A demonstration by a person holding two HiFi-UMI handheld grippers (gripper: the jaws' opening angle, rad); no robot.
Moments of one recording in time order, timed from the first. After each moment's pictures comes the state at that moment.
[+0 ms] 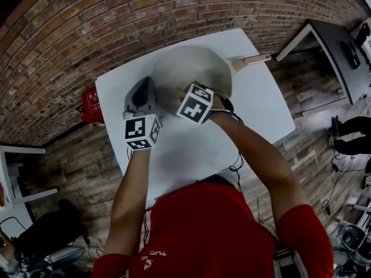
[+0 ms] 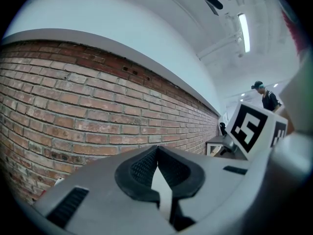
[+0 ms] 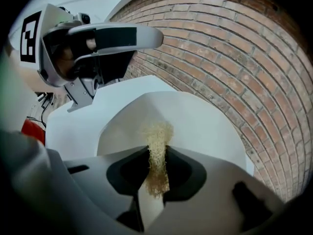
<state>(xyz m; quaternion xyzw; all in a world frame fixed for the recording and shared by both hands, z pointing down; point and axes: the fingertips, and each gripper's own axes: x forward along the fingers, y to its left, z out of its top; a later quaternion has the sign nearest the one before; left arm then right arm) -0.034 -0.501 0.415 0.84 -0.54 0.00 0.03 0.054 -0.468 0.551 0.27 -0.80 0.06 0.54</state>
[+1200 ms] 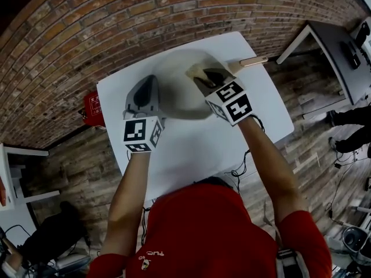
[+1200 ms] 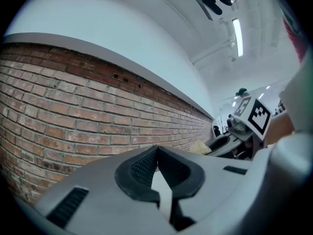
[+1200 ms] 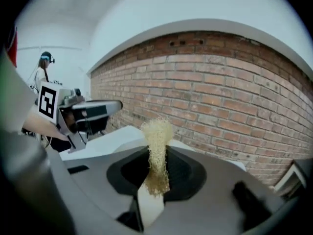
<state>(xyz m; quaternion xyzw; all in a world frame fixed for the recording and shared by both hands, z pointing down) -0.005 -0.484 0.371 0.86 -0.51 -0.01 0.00 0.115 -0.492 0.429 0.41 -0.87 0.06 0.26</state>
